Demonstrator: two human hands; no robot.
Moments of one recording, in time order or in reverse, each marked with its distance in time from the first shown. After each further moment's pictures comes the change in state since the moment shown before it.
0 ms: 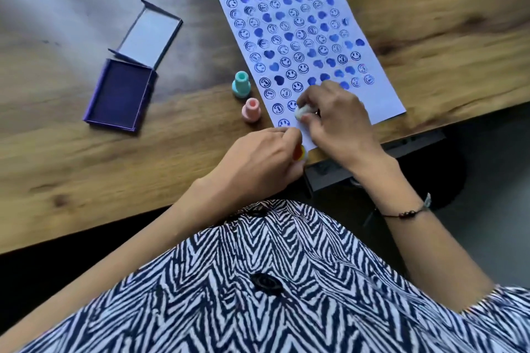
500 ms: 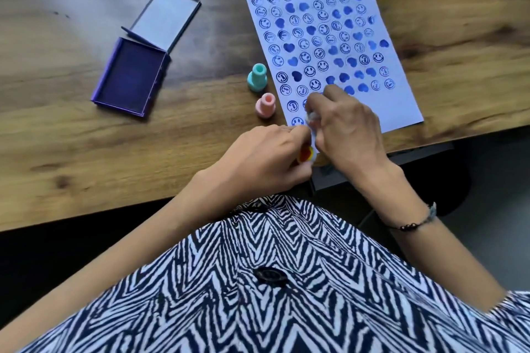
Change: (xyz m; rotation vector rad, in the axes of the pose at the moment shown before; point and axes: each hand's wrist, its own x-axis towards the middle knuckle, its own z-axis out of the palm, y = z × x) left_hand -0.001 -0.007 -0.006 -0.047 -0.060 -0.056; right_hand 0.001 -0.007 0.012 -0.290 -0.015 -0.118
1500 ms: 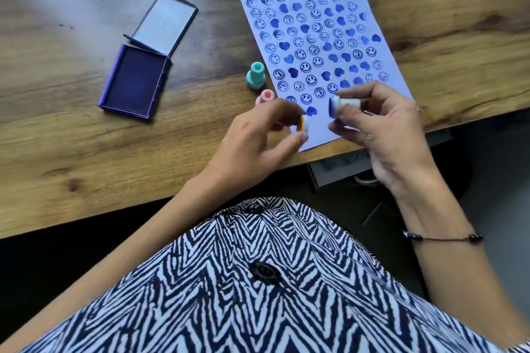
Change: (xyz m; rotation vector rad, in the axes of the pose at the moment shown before) left_hand -0.018 -0.002 -0.012 -0.537 0.310 -0.055; right_hand -0.028 0.011 -0.027 1.368 0.098 0.582
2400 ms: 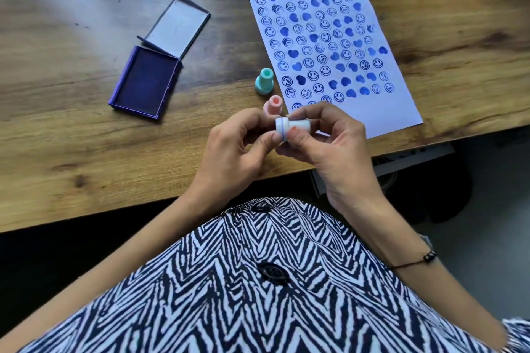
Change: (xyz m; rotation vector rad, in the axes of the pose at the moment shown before) left_hand -0.017 -0.005 -0.010 -0.080 0.200 -0.186; right_hand -0.026 0.007 0.054 0.131 -0.201 -0.055
